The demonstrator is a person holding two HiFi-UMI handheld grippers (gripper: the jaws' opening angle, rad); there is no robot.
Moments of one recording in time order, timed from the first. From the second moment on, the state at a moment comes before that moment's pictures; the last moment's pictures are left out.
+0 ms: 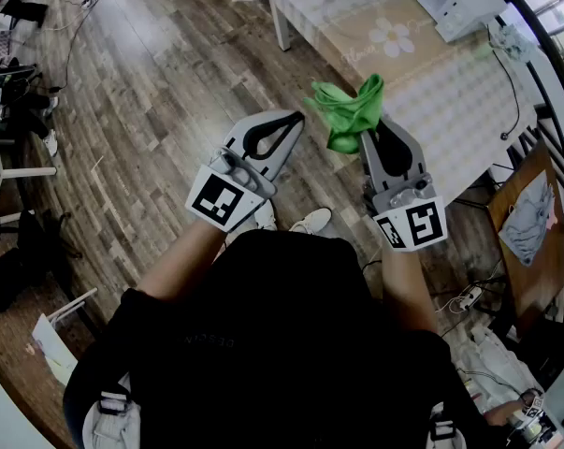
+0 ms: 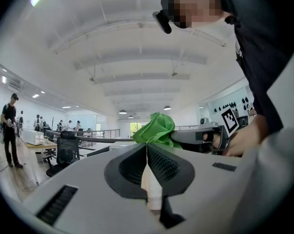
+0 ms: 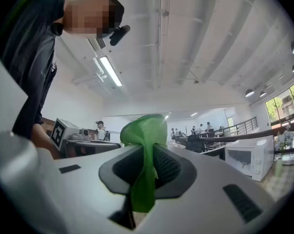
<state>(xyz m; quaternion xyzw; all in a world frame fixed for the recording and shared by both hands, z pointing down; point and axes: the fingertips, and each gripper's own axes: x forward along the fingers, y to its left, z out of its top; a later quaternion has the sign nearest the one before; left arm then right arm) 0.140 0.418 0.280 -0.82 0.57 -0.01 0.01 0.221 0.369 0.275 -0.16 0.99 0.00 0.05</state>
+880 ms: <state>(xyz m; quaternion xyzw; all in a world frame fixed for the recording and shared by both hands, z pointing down) 0.160 0.424 0.285 -0.82 0.57 -0.01 0.01 0.268 0.368 0.293 -0.20 0.98 -0.03 0.03</state>
